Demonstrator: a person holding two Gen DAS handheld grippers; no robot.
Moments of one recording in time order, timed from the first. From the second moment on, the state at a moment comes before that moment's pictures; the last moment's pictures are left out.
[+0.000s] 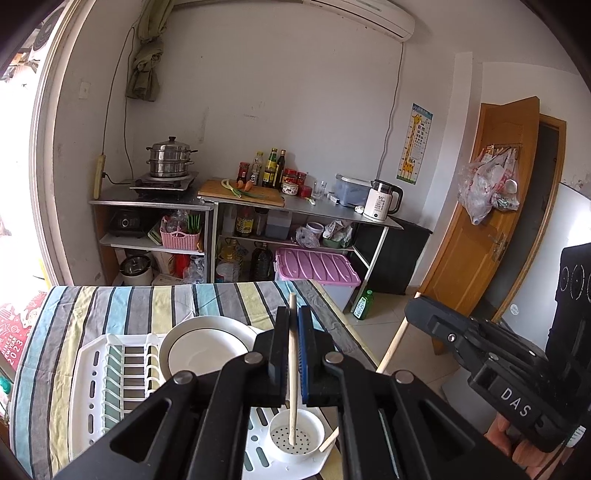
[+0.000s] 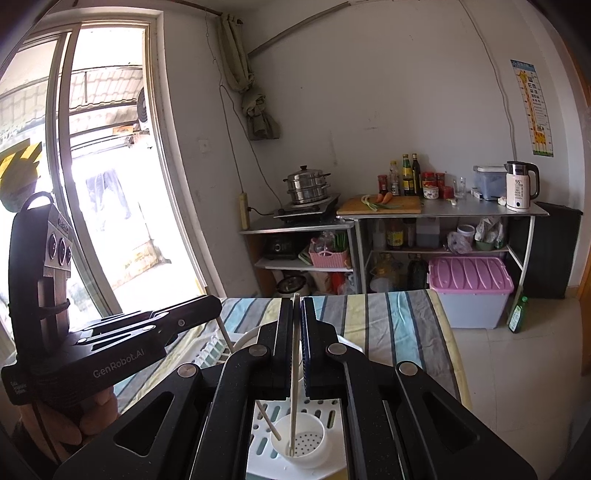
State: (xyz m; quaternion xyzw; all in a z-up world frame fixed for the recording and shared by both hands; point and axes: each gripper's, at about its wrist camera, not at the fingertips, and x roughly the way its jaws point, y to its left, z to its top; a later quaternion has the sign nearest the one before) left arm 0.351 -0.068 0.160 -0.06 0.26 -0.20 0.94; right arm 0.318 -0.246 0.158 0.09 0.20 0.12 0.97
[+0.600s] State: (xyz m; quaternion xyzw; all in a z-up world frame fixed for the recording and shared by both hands) left arm 0.379 -0.070 0.102 -0.07 0.32 -0.19 0.93; right arm 0.358 -0.258 0.093 0.11 0.27 0.11 0.95
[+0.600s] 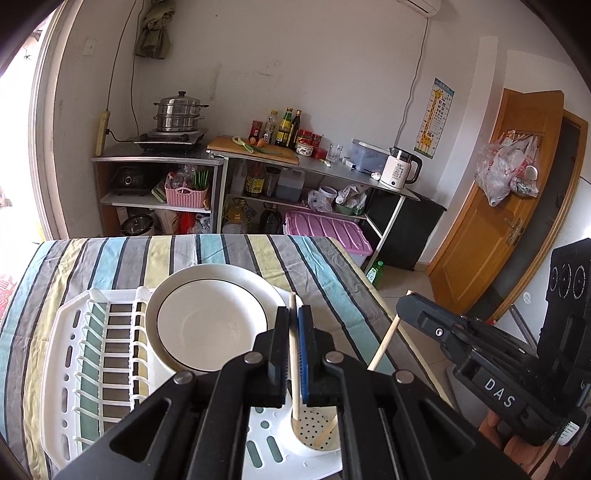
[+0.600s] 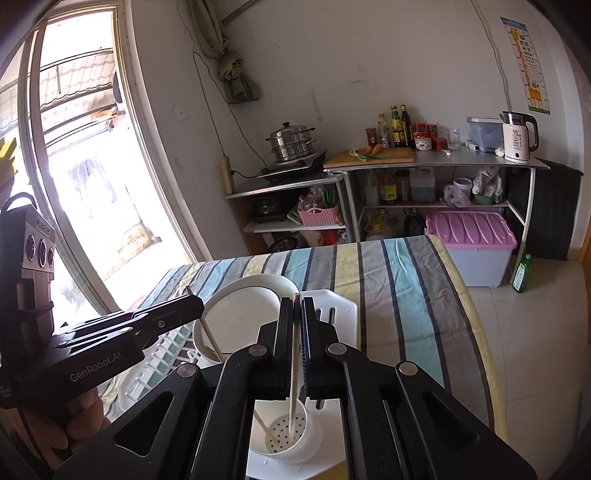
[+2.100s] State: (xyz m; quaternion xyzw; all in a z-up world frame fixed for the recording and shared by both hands) left arm 0.113 -0.007 0.037 -0.02 0.30 -0.15 0.94; right arm 0.100 -0.224 0.035 0.08 0.29 0.13 0.94
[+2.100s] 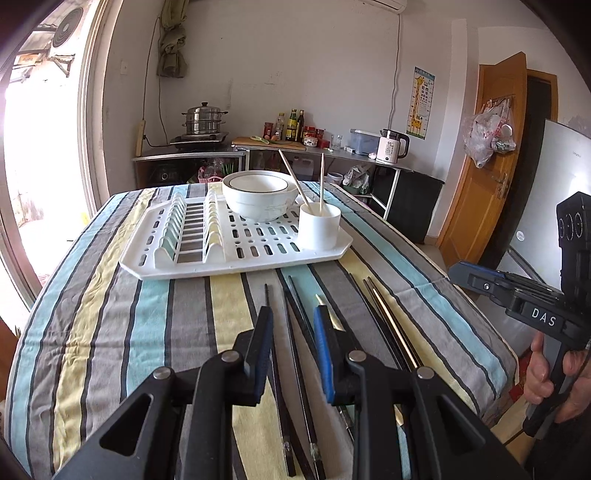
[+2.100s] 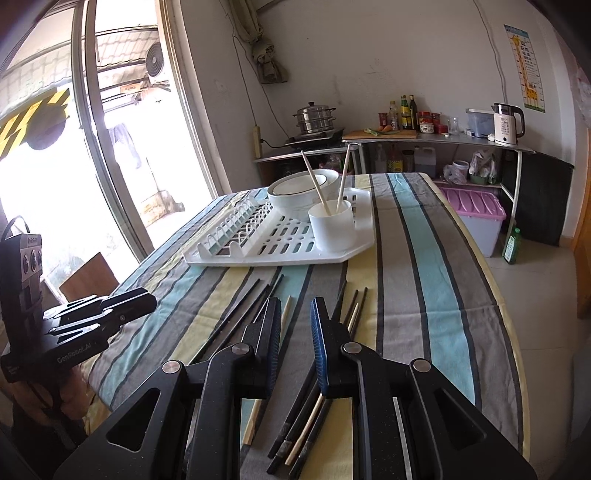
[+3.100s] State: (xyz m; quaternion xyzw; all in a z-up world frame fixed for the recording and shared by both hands) left arm 0.167 -0.017 -0.006 0.00 0.38 -0.14 0.92; right arm 0.153 -0.219 -0.007 0.08 0.36 0.12 0.92
